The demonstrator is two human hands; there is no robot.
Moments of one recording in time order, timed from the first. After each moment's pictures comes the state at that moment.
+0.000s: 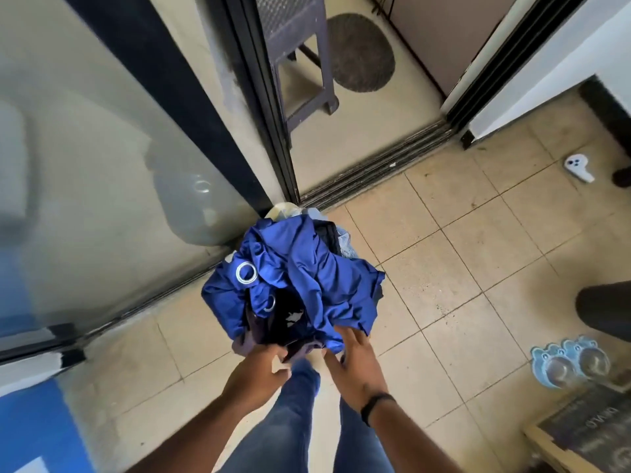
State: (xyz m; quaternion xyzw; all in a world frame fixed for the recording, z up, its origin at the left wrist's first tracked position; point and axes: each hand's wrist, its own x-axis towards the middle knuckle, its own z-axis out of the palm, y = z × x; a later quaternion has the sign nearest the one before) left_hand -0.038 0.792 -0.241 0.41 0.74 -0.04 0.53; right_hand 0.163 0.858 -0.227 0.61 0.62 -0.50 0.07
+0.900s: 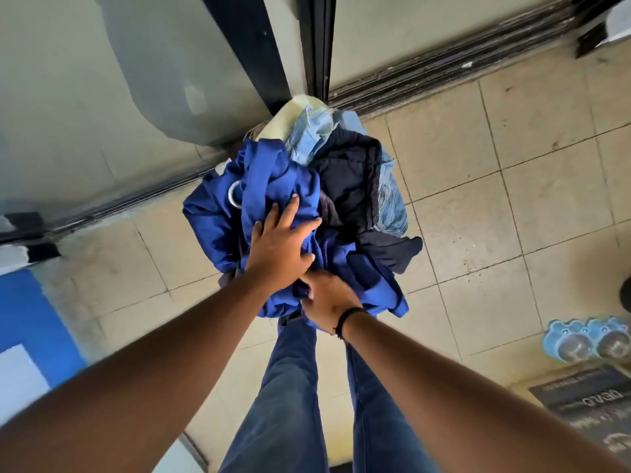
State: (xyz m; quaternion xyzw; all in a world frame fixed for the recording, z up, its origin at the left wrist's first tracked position) left_hand -0.054 0.884 -0.380 0.55 0.75 -0.08 0.37; right_hand 0.091 0.890 -0.362 0.41 0.71 -0.52 0.23
